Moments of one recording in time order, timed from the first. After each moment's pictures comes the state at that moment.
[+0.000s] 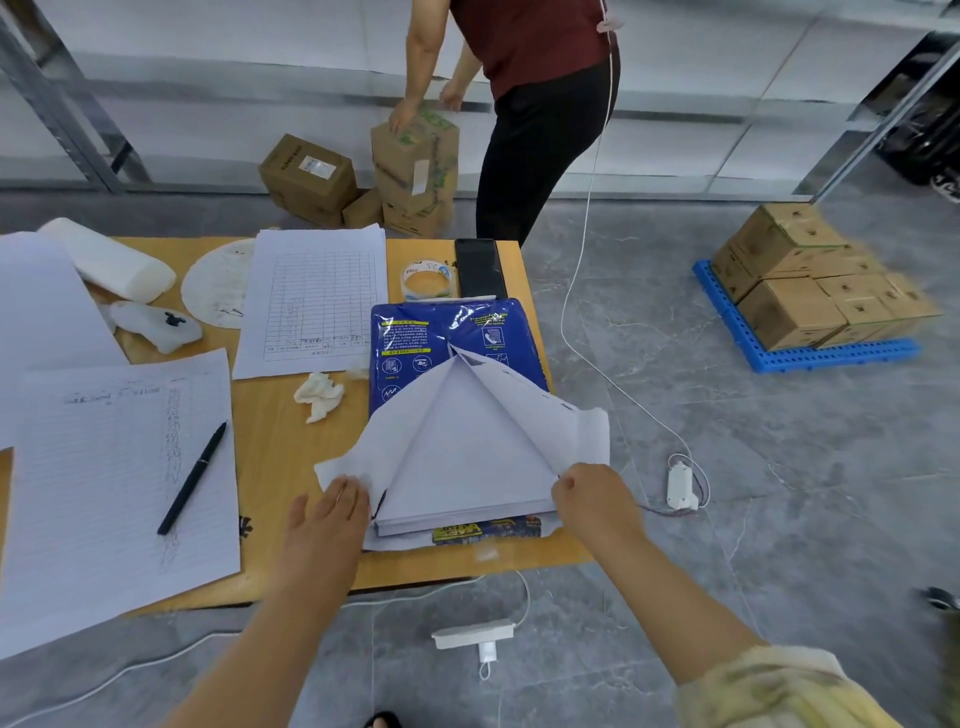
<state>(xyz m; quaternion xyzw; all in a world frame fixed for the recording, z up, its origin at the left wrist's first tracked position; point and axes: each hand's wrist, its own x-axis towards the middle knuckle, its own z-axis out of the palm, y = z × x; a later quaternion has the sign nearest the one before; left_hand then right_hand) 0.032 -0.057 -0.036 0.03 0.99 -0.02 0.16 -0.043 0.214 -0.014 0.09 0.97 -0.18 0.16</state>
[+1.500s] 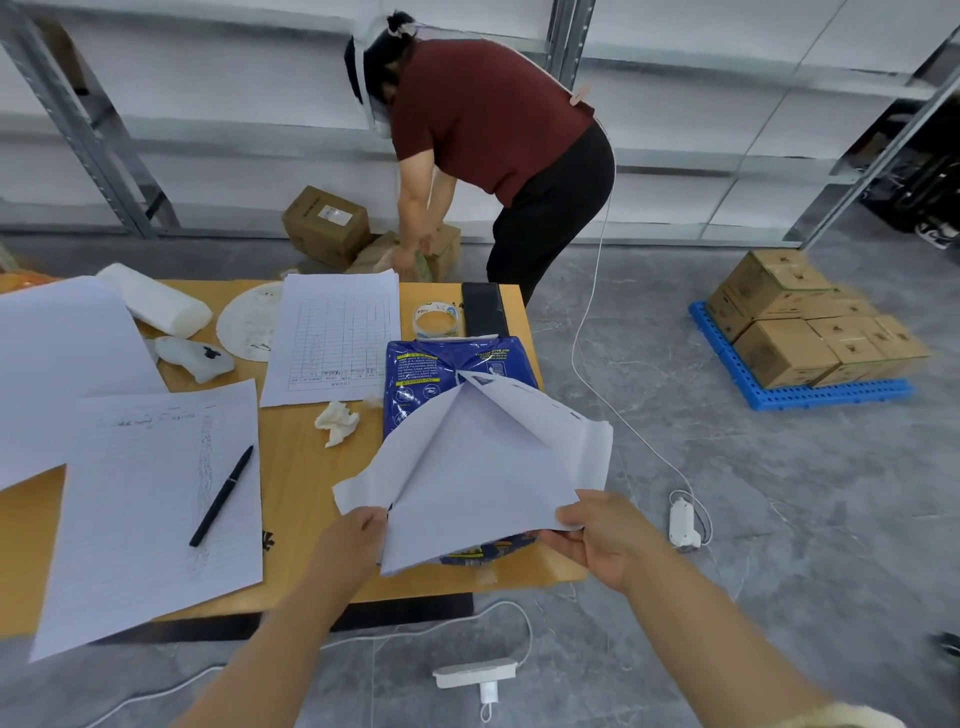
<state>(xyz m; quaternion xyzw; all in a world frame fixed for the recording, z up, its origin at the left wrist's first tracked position) 0.023 -0.045 -0.007 -0.26 0.83 0.45 0.18 -0.018 0.212 0.060 0.31 0.58 -0.70 0.28</state>
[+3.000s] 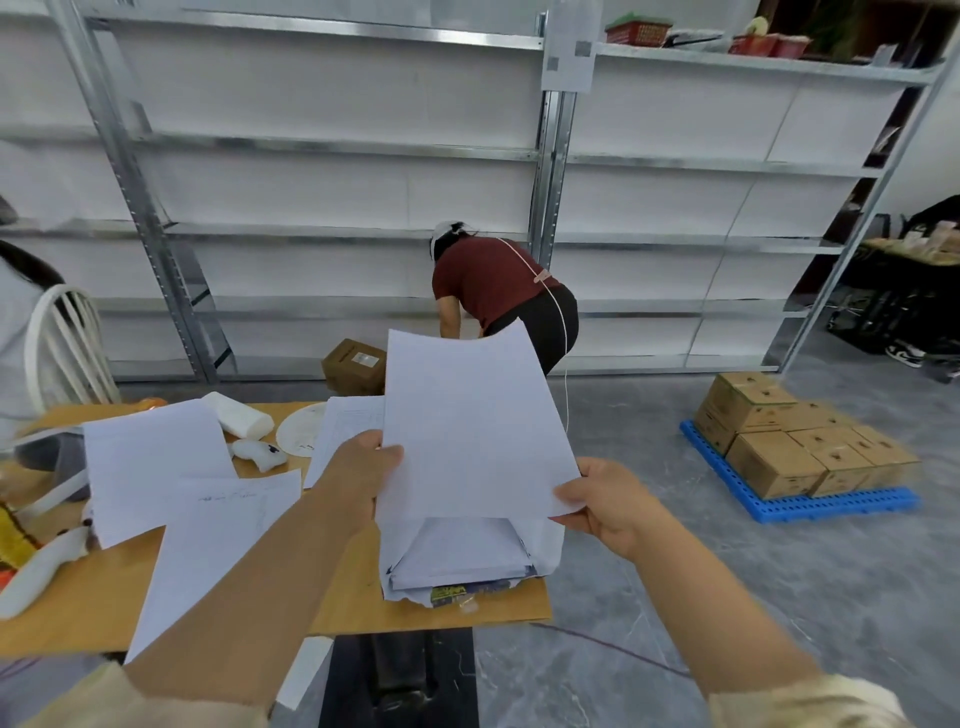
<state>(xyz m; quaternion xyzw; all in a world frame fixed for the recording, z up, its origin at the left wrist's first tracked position) 0.071 0.009 0.235 -0.23 0.69 0.68 -0.01 0.052 0.255 0.225 0.07 0.70 -0.68 0.19</state>
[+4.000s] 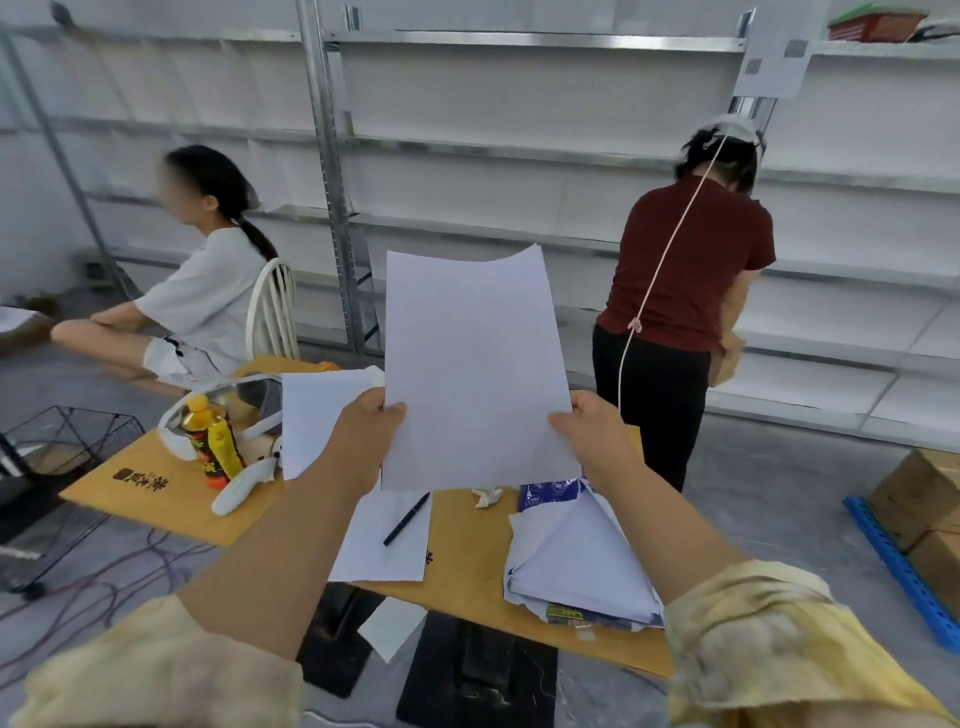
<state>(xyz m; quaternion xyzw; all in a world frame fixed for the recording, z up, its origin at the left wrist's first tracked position) 0.122 -0.133 0.259 -0.28 0.70 0.63 -0.16 0.012 0.074 0.260 -0.09 0.79 -0.60 0.11</state>
